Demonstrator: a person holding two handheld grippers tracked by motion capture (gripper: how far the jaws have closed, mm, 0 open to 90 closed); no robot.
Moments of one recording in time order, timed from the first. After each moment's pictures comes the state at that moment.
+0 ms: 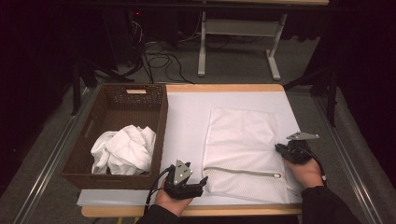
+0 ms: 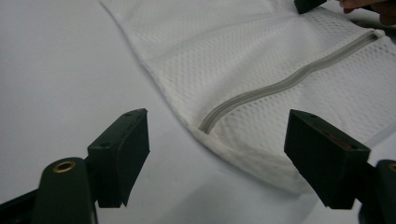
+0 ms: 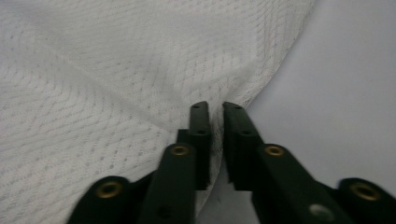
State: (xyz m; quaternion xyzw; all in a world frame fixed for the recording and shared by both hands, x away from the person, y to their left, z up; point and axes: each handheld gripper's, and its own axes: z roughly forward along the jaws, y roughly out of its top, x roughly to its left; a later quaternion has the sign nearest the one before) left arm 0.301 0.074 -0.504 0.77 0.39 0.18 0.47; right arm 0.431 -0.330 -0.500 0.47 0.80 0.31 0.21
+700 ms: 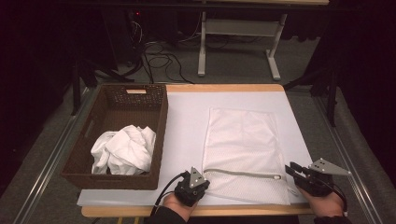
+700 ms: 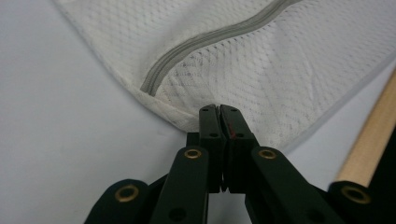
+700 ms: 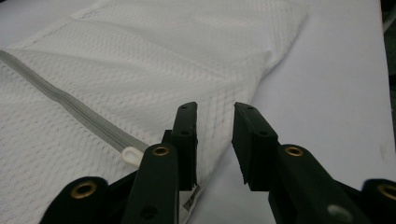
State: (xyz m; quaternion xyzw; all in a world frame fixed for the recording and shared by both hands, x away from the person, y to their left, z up) left arm 0.296 0.047 -0.522 0.83 0.36 0.12 0.40; right arm 0.323 -0.351 -0.482 0.45 0.77 0.39 0.23
